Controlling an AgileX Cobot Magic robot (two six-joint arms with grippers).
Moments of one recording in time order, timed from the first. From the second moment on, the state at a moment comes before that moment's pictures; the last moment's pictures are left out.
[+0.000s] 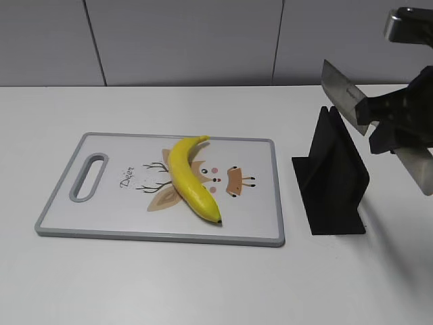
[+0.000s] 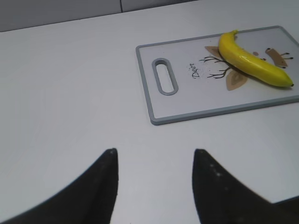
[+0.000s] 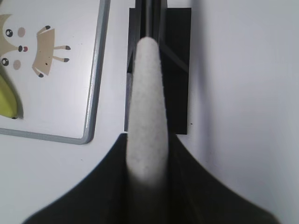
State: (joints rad) left arm -0.31 -0.01 -0.50 -0.01 1.10 0.10; right arm 0.37 1.34 -0.93 0.00 0.74 0.39
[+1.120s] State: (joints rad) left arm -0.31 -0.01 -0.49 -0.01 1.09 0.10; right arm 0.37 1.47 -0.93 0.12 0.70 0.31
